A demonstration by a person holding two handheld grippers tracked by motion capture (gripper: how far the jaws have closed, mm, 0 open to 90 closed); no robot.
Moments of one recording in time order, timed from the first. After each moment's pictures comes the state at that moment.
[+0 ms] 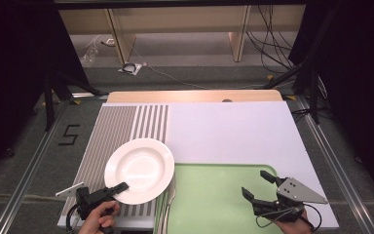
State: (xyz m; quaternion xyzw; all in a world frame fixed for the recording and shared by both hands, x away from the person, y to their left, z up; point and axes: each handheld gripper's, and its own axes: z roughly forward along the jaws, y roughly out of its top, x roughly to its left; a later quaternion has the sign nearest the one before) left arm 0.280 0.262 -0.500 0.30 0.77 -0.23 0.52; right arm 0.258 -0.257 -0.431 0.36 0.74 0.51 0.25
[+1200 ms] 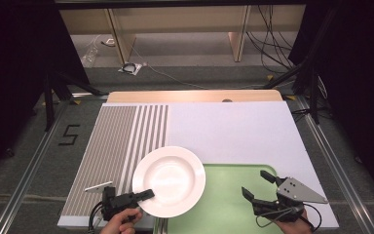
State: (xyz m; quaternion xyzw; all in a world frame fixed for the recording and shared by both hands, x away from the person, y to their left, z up) left arm 0.279 0.200 -0.499 0.39 0.72 -0.29 0.50; right arm 0.259 -0.257 -0.431 0.36 0.74 0.51 0.25
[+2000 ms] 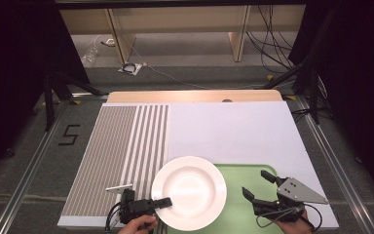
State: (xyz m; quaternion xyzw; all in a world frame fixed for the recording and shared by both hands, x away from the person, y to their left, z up) left arm 0.276 0.157 -0.504 0.45 0.69 -0.32 0.47; right arm 0.258 -0.258 -0.430 0.36 0.74 0.51 0.25
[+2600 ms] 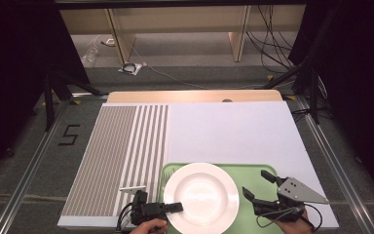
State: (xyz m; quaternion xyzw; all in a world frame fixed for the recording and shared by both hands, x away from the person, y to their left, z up) left arm 0.276 0.129 -0.508 0.49 0.67 -0.33 0.45; right arm 0.258 -0.258 -0.430 0.36 0.74 0.51 0.25
